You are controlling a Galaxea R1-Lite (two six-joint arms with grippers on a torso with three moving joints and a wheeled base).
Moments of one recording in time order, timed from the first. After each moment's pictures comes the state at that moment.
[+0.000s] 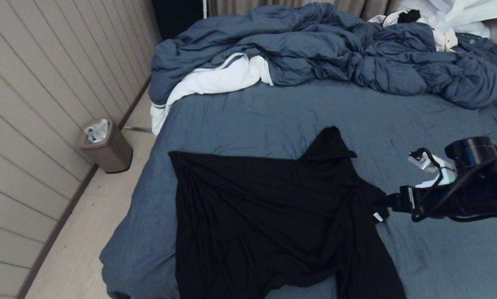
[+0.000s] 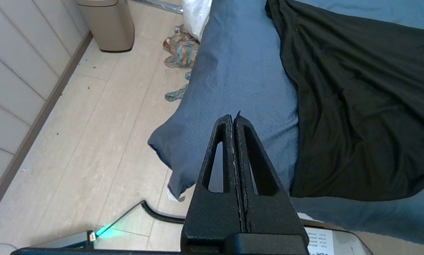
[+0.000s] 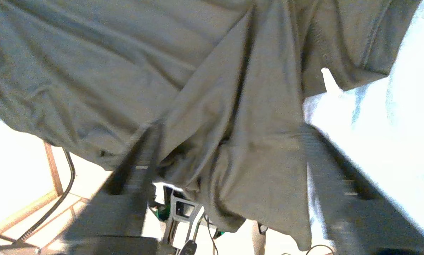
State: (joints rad) left arm 0.00 0.00 -0.05 0.11 0.01 -0.10; right arm -0.19 1.73 -0.95 0.11 0.49 -0.02
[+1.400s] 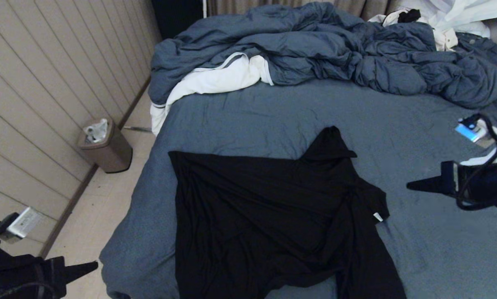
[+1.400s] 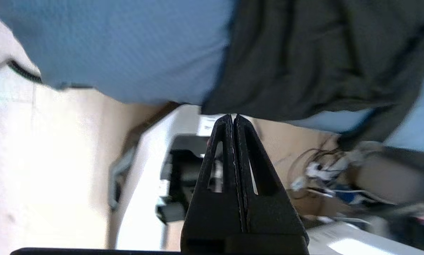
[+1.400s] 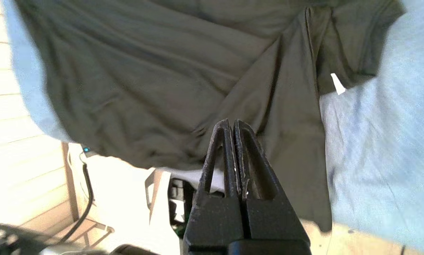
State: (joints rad) left arm 0.03 1.23 -0.33 -0.15 -0.42 -0.26; right arm -0.18 1.42 -1.06 0.35 0.48 0.09
